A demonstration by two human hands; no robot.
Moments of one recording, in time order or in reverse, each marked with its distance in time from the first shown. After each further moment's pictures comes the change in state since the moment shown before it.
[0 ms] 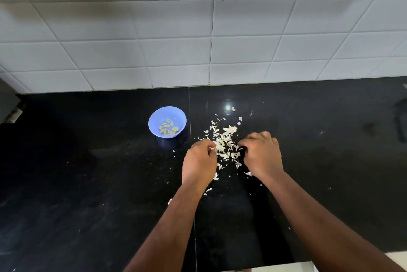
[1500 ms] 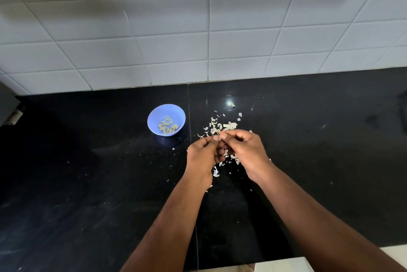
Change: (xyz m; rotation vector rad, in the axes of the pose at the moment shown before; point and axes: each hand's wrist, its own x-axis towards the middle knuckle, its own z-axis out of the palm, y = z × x) left_hand 0.004 0.011 0.016 -0.968 -0.094 -0.357; right_hand -0.007 -0.047 -0.010 1.358 -0.050 0.279
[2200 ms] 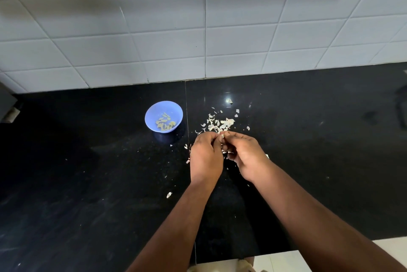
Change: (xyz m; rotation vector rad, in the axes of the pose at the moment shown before) left_hand -0.010 -0.014 0.003 0.792 0.156 0.497; right_hand -0.001 0.008 0.001 0.231 0.039 0.343
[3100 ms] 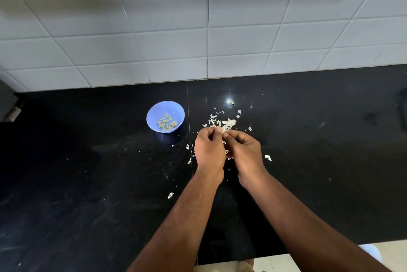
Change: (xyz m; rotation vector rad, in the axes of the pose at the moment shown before) left_hand 0.013 0.026 0.013 -0.576 0.083 -0.421; right_hand -0.026 0.004 0.016 -0.020 0.107 -0.239
